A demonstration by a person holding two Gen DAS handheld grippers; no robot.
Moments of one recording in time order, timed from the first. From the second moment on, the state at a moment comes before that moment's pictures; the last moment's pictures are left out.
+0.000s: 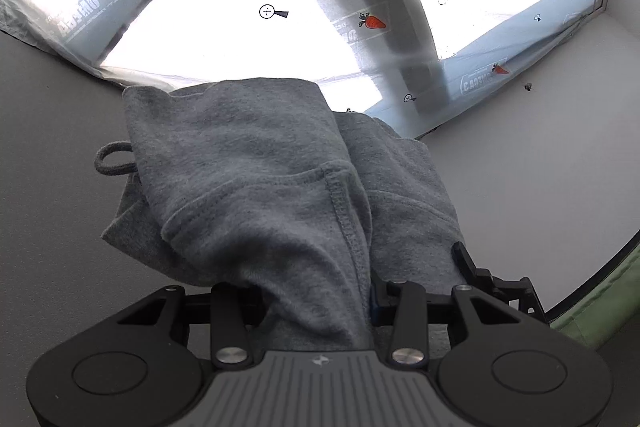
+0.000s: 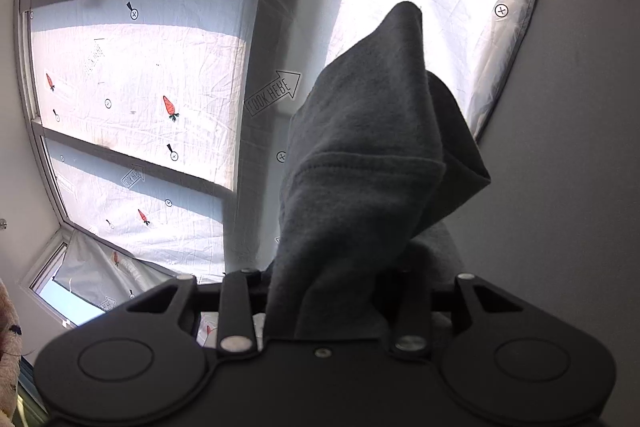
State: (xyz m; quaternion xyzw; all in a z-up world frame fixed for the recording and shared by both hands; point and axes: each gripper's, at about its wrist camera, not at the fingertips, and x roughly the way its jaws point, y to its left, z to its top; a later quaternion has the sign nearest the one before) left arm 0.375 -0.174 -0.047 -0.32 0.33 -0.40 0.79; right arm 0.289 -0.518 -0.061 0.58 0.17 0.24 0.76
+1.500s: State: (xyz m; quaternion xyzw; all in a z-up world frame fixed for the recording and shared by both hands) left arm 0.638 -0.823 -0.018 0.00 0.27 -0.48 0.83; right arm 0.351 -0.983 -0.085 0.46 0.01 -0.11 0.88
